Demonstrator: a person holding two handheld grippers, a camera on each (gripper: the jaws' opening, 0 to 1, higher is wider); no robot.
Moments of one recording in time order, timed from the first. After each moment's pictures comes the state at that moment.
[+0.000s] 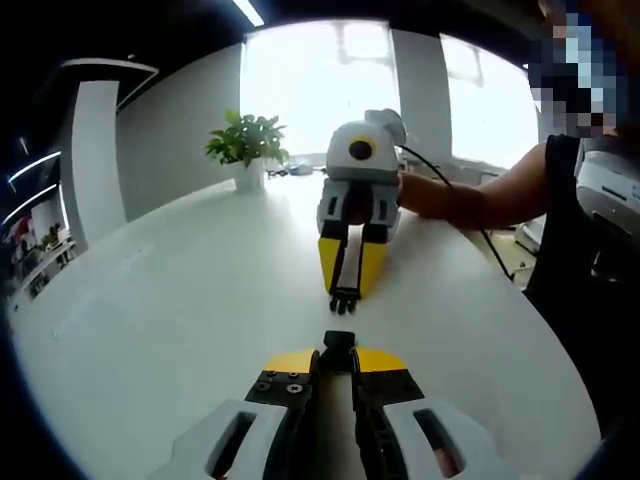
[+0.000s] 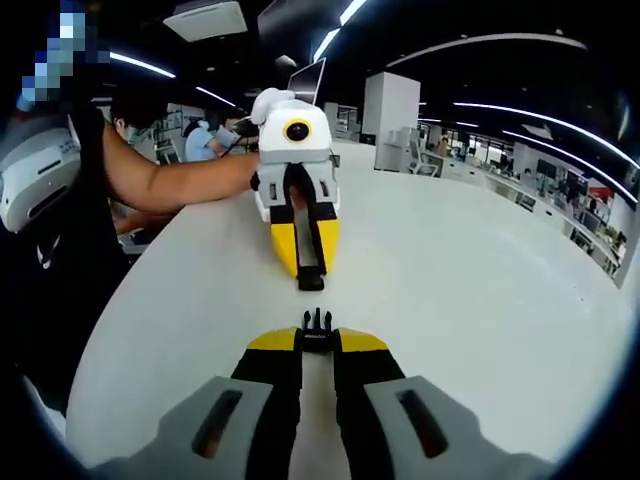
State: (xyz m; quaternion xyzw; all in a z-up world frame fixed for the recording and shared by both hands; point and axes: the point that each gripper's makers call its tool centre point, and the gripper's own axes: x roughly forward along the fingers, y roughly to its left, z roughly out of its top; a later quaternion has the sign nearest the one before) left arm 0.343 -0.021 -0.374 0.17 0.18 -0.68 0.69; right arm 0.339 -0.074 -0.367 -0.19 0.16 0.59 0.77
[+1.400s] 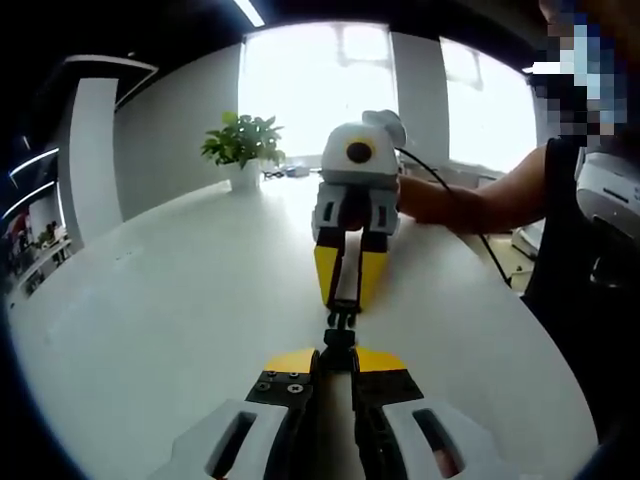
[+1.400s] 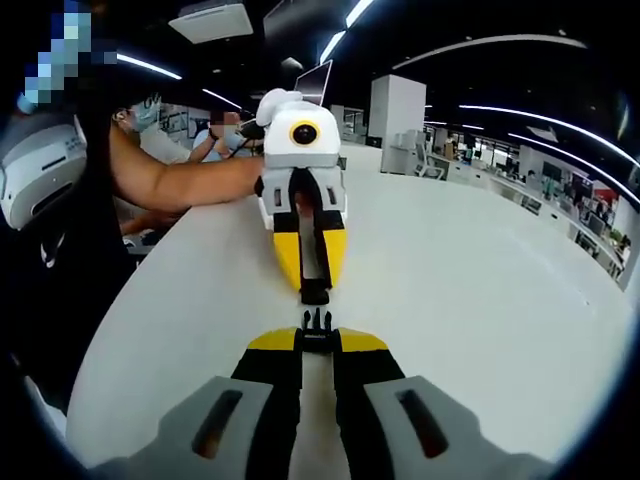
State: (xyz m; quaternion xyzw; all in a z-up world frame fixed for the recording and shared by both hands) left arm 0.338 -0.032 -0.374 0.17 0.18 -0.69 0.68; right arm 0.337 -0.069 -0.367 -0.18 0.15 0.60 0.76
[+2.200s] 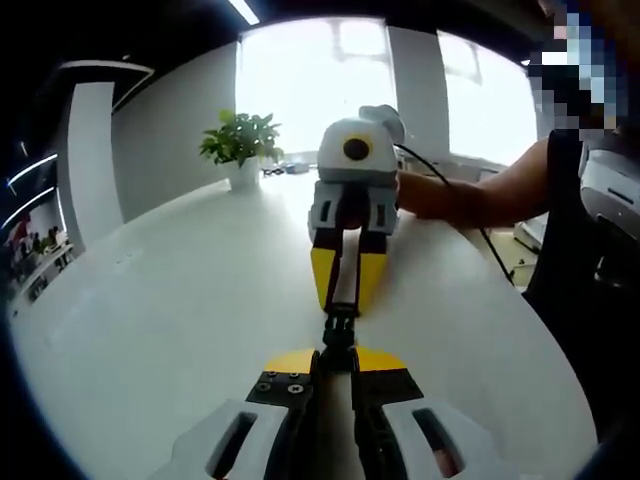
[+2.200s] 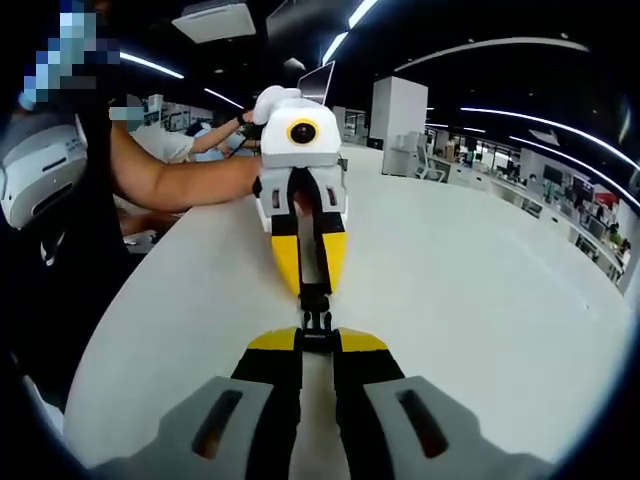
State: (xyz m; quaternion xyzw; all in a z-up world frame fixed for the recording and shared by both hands) left arm 0.338 -0.035 -0.374 0.18 0.18 -0.68 0.68; right arm 0.337 -0.067 -0.367 -0.19 0.15 0.60 0.76
